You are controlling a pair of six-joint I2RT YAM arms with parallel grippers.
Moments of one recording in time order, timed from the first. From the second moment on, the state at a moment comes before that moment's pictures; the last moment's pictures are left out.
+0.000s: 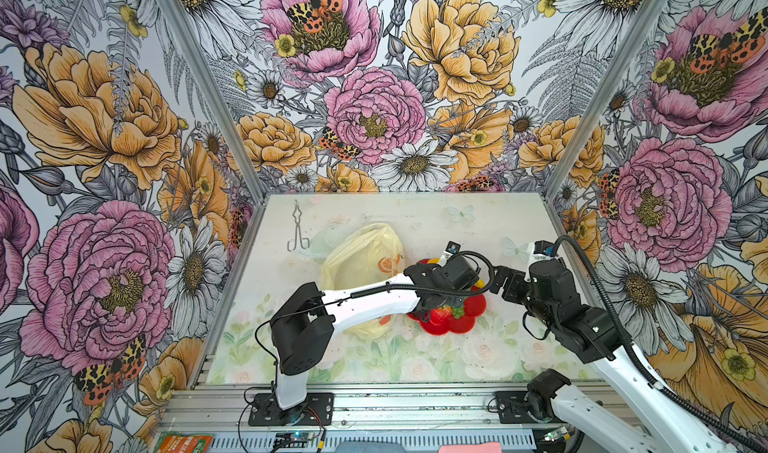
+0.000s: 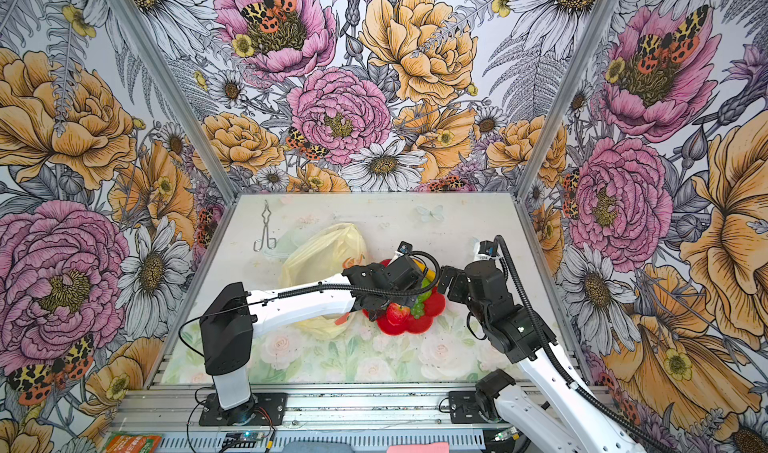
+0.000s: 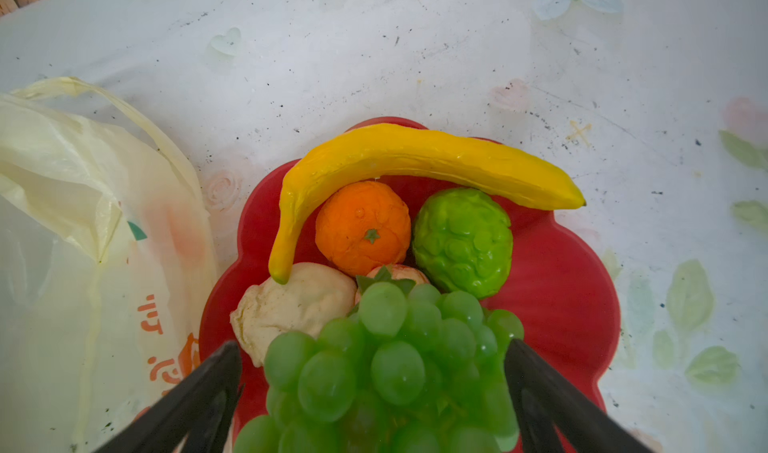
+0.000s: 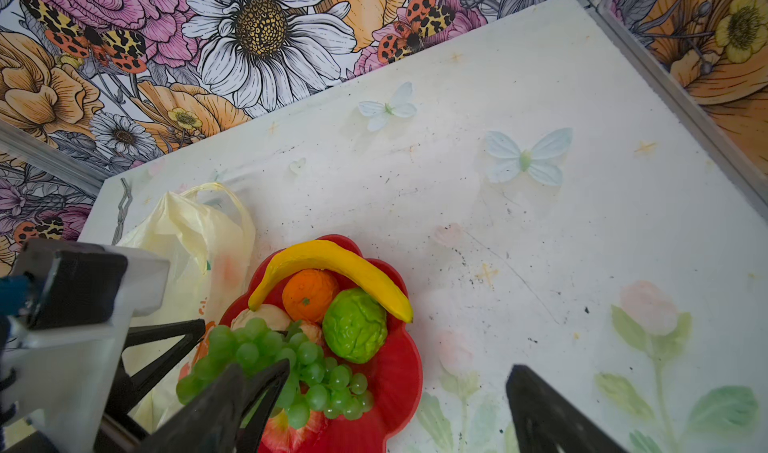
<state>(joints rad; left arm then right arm) -1.11 1.86 1.49 -0.61 -0.48 -0.49 0.48 0.72 0.83 -0.75 0.26 0.59</state>
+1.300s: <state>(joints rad) -0.22 0.96 0.62 -0.32 -0.39 -0.58 0.34 0.76 0.61 -0.53 0.49 0.34</state>
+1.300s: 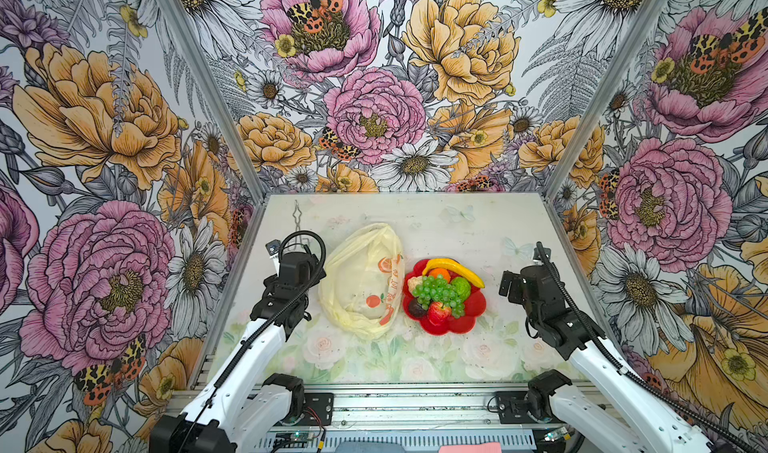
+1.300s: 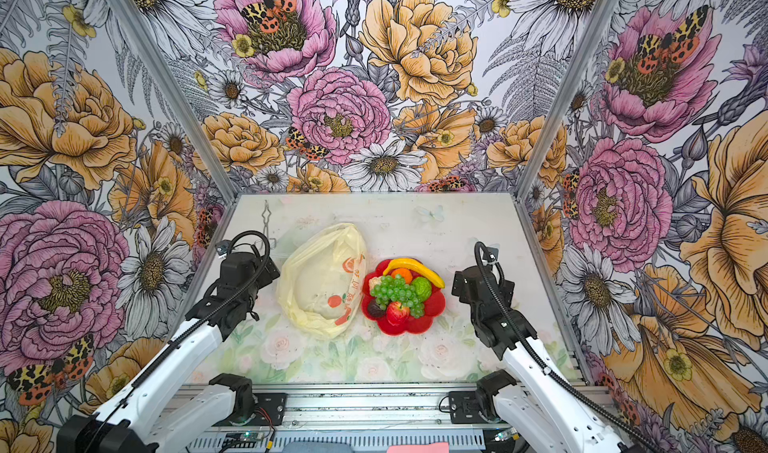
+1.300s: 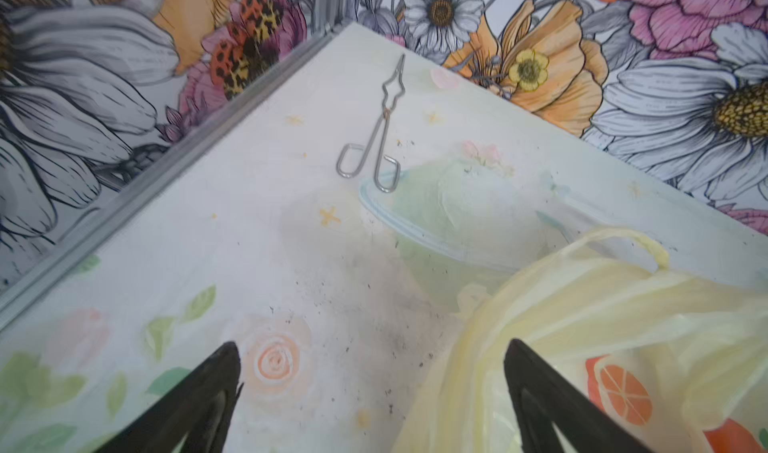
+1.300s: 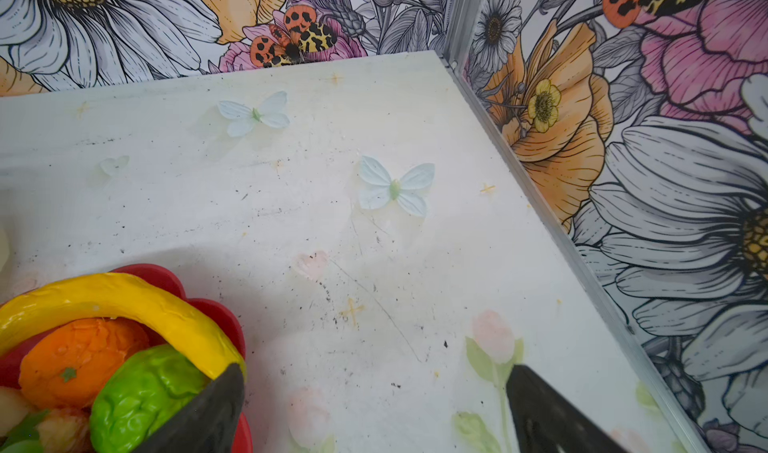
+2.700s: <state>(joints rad) -0.35 2.05 1.80 -0.42 -0.03 -0.49 0.25 1.20 0.43 -0.04 -0.21 0.83</state>
